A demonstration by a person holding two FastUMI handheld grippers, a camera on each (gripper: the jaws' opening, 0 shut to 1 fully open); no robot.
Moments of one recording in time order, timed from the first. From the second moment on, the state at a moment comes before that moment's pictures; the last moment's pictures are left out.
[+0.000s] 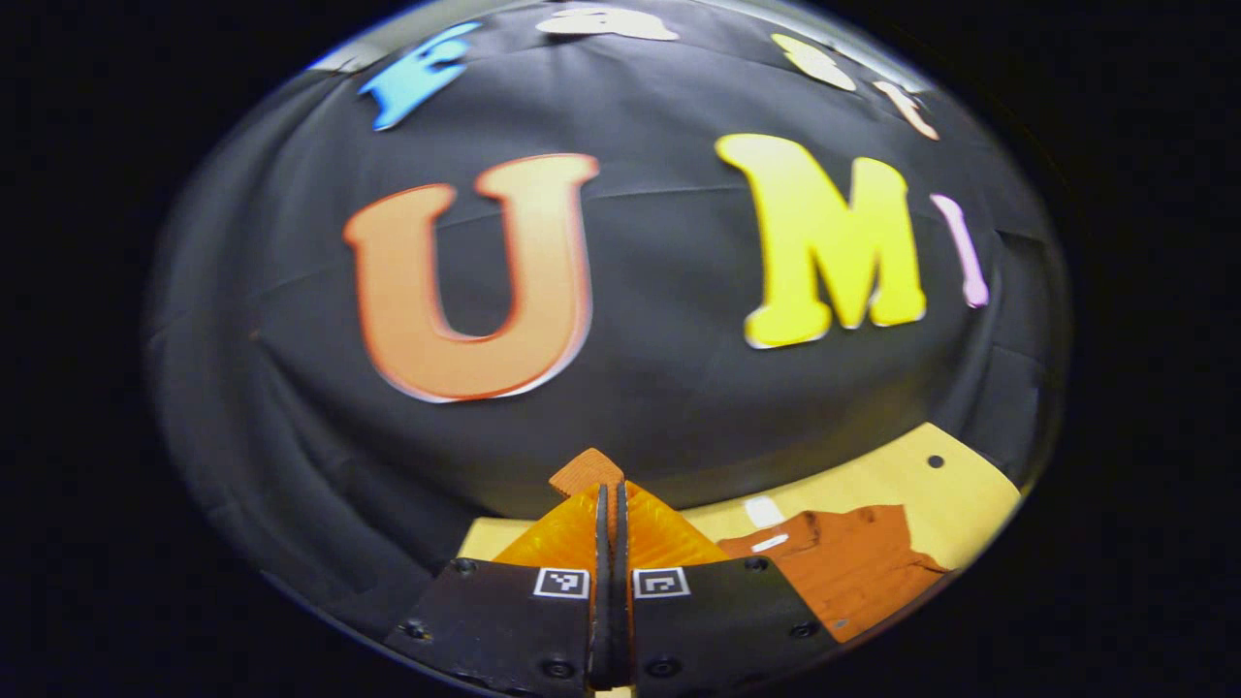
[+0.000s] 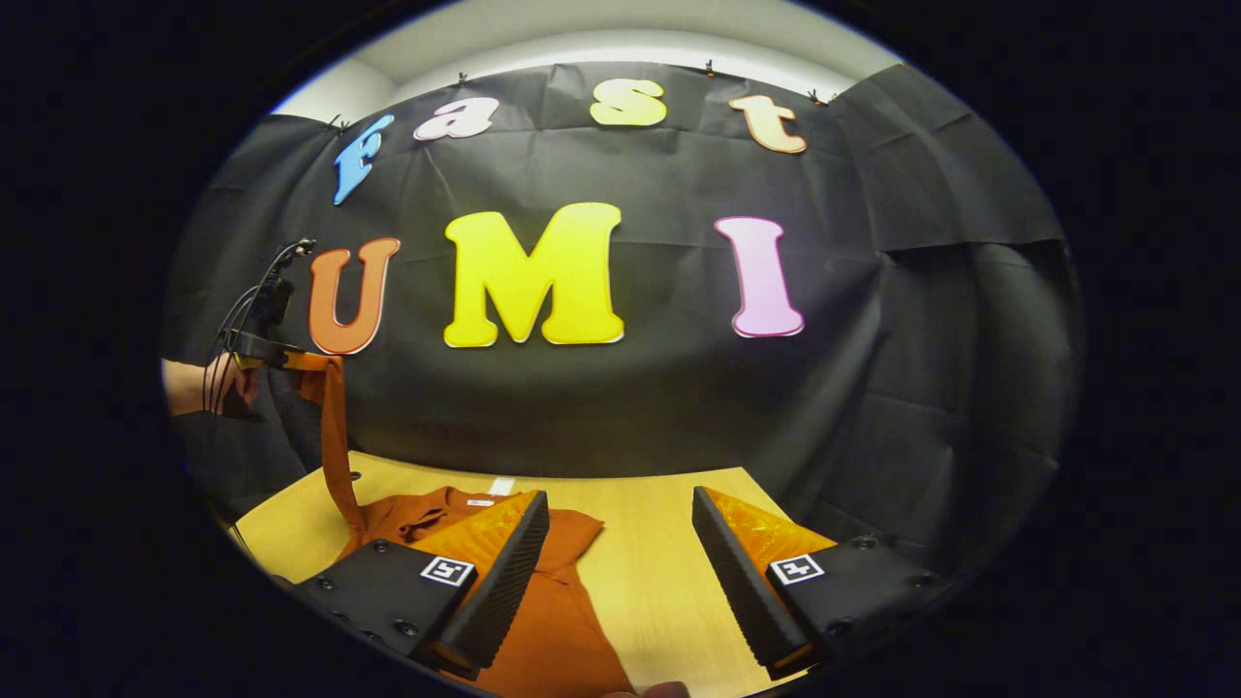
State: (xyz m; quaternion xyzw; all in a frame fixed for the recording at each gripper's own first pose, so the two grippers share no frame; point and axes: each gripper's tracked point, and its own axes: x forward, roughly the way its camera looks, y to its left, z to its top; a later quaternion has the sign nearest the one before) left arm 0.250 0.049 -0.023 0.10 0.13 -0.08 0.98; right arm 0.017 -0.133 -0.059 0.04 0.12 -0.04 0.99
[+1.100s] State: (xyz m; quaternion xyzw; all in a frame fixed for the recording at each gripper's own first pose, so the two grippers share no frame) left arm 0.196 -0.305 -0.302 0.14 0.33 -0.24 0.90; right arm -0.080 -0.271 -0.071 0.00 0.17 -0.19 0.97
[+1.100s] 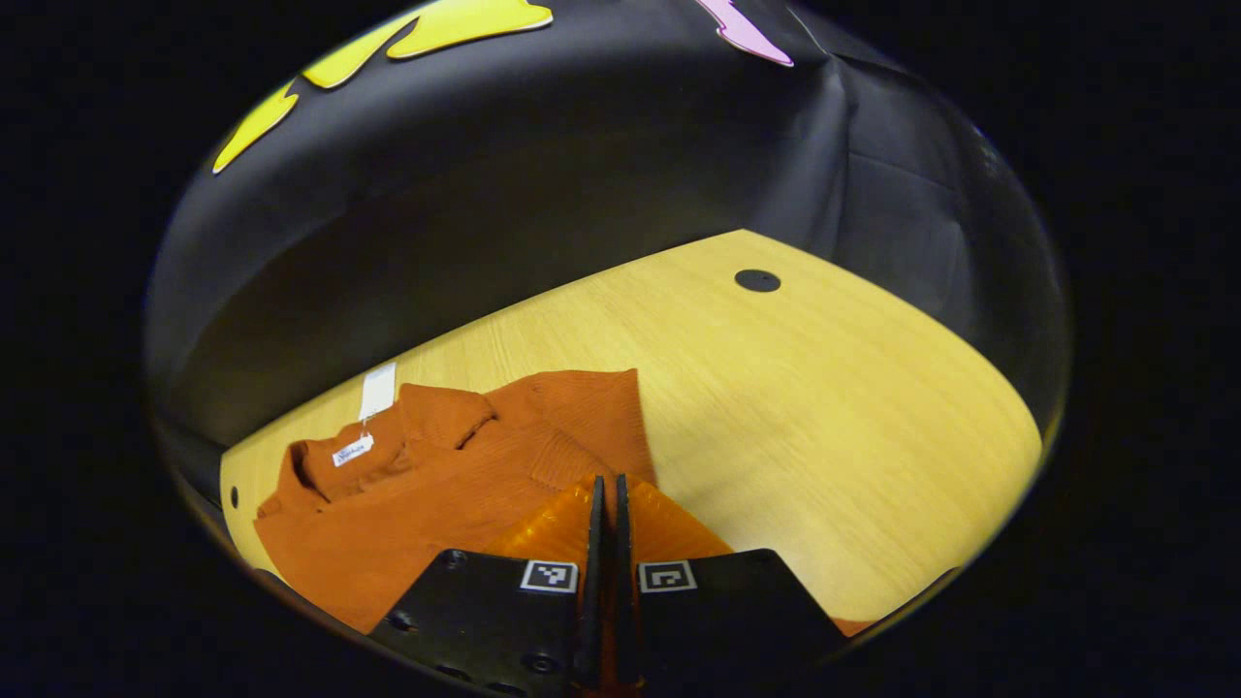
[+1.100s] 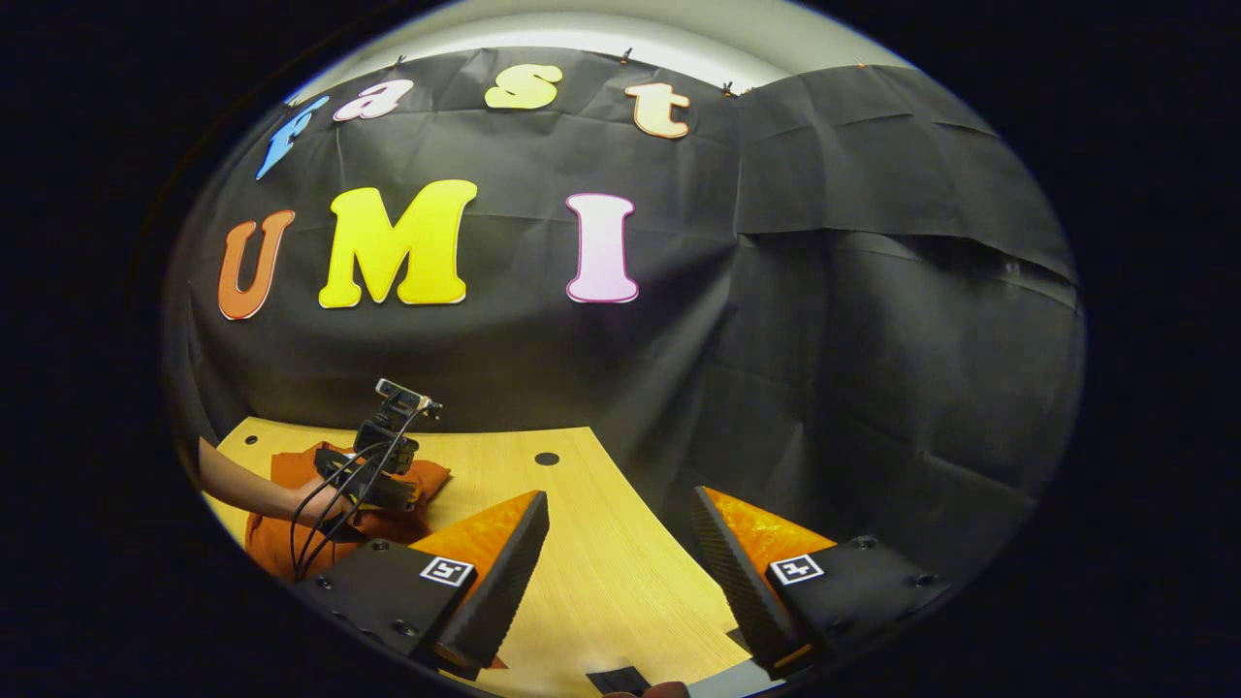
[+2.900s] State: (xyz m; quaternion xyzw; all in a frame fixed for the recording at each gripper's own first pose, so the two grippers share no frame) left arm 0.046 -0.067 0.039 -0.03 0.08 -0.06 0.99; right arm 0.051 -0.020 0.014 0.04 0.07 0.13 0.99
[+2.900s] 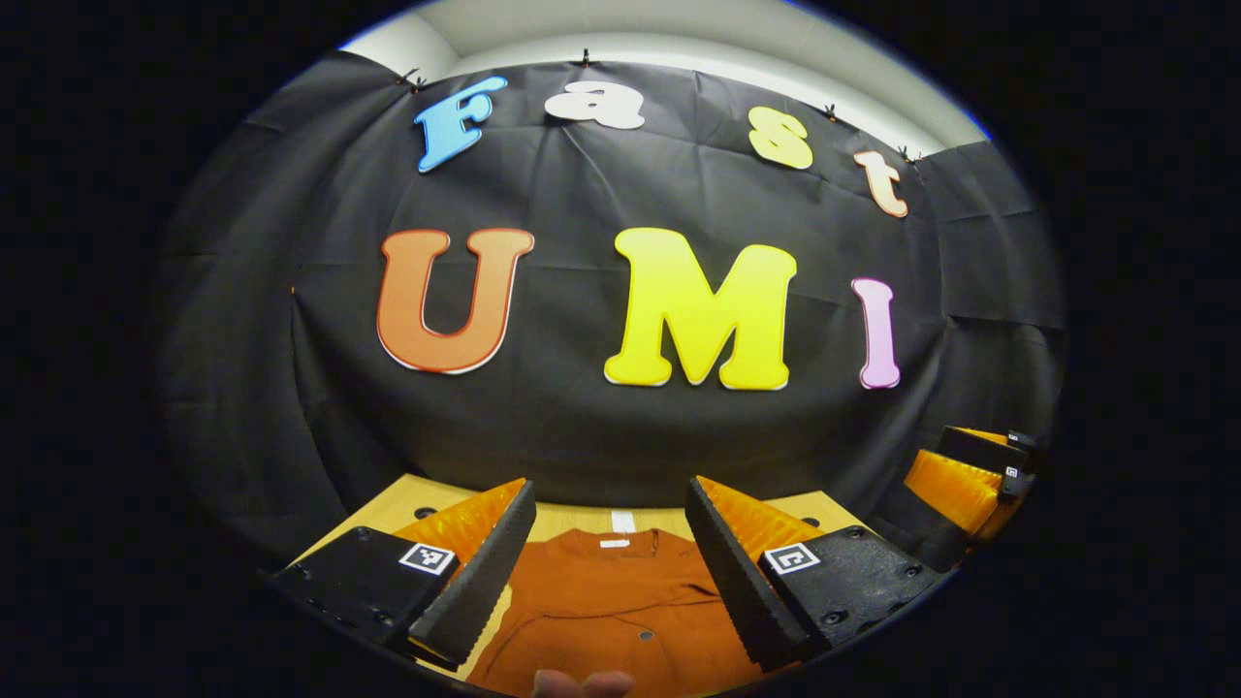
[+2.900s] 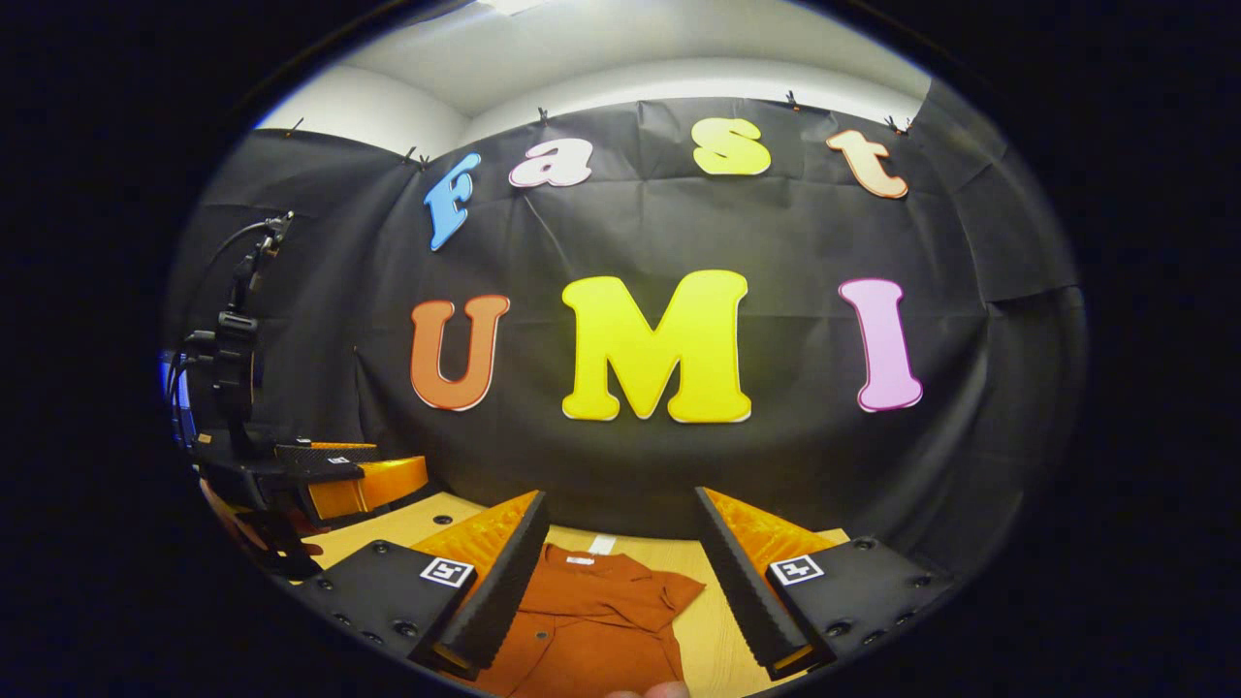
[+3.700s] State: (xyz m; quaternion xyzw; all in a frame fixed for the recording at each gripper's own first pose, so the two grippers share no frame) left arm -0.135 0.053 -0.244 -0.07 0.46 -0.08 0.88; right arm -0.086 -0.113 -0.251 0.03 0.40 0.15 0.91
